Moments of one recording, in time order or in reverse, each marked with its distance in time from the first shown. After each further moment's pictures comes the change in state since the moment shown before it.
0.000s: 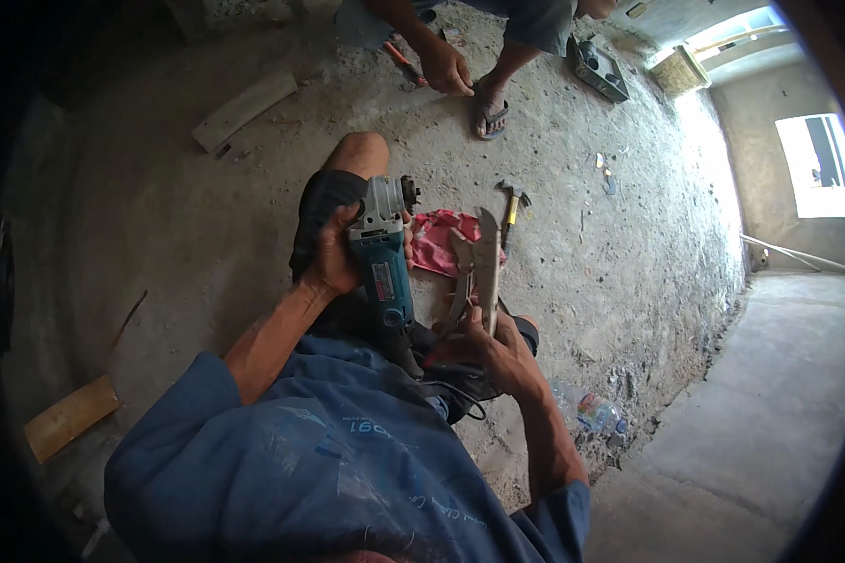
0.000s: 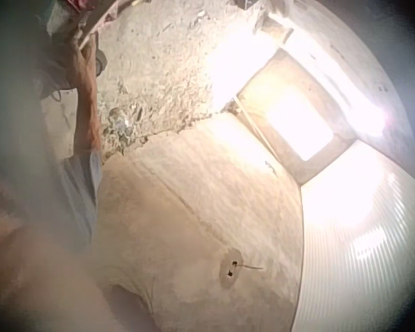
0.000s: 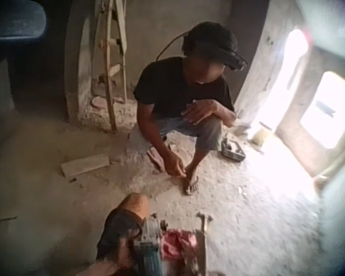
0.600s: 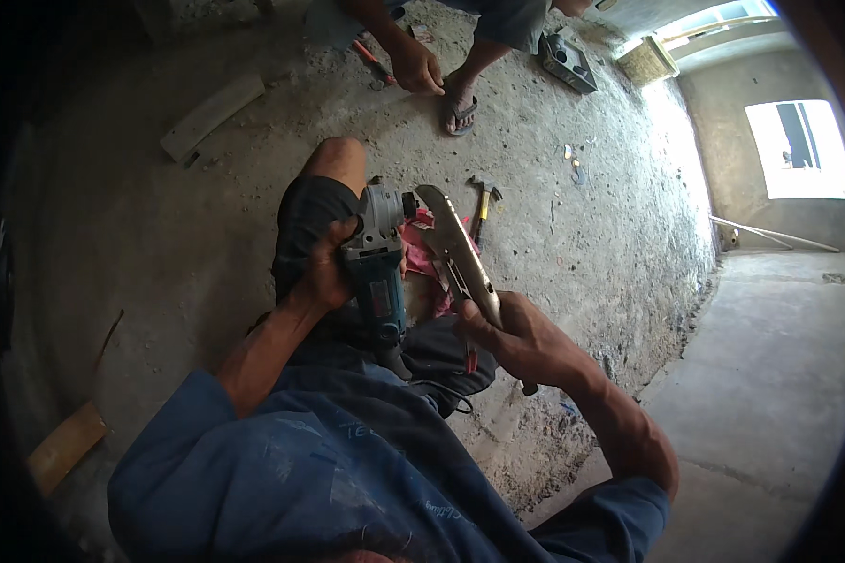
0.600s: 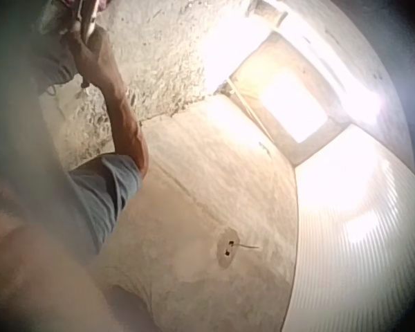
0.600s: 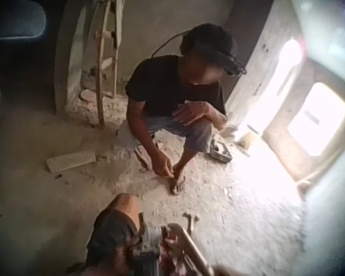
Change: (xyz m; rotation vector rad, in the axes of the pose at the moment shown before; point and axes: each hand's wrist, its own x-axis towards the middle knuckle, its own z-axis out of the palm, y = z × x) left_hand 0.001 -0.007 0.019 0.023 -0.056 0.032; right_hand -0.027 -0.095 0.002 -0.689 -0.103 -0.128
